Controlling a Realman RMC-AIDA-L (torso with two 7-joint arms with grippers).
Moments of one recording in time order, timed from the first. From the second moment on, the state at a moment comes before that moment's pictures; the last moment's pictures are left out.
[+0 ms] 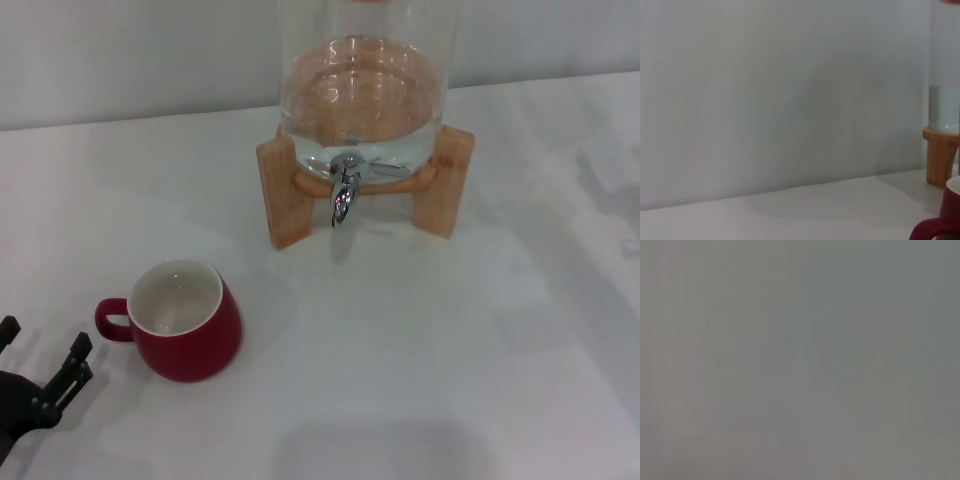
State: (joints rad) left arm -0.21 -2.09 -1.49 -0.08 0.27 -1.32 2.83; right arm 0.36 2.02 -1.26 -0.11 -0.12 -1.40 0.49
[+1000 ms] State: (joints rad) left arm -0.25 -2.08 -1.48 -0.08 0.31 -1.29 2.83; right arm 0.36 2.02 -1.28 -0.10 -0.12 -1.40 0.49
